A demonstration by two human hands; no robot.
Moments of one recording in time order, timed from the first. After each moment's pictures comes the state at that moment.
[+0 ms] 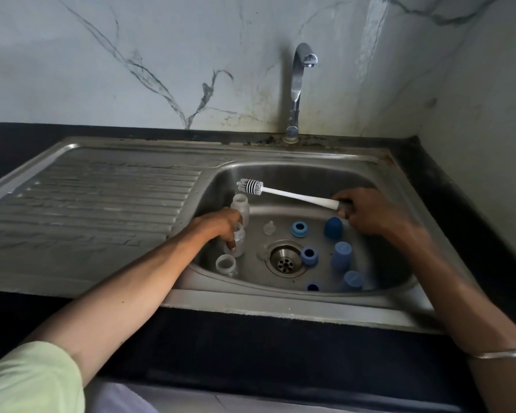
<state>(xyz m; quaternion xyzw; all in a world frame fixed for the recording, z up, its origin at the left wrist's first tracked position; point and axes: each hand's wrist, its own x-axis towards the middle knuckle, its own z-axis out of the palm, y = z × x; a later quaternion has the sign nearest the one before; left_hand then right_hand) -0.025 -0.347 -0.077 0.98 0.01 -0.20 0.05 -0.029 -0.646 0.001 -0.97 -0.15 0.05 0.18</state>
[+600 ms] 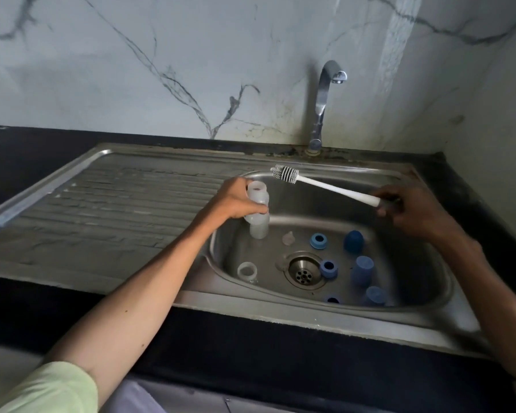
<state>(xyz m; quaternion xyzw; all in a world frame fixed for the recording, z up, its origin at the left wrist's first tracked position) -0.030 -0.328 -0.024 0.94 0.05 0.08 0.32 -0.022 -0.670 0.015 -0.96 -0.16 -0.02 0.24</state>
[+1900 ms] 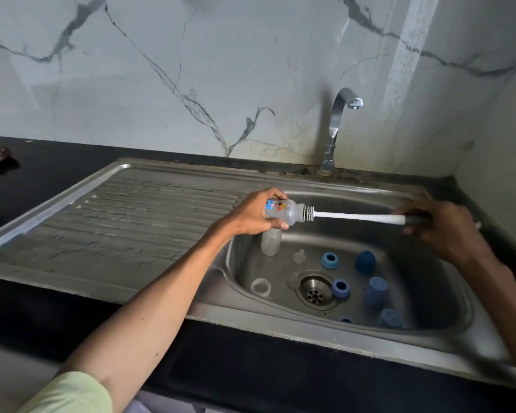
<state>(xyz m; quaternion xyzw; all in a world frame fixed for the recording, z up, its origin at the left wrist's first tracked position) -0.027 -0.319 -0.023 0.92 -0.12 0.10 0.36 -0.028 -0.682 0.021 -0.94 -0.20 -0.15 0.24</state>
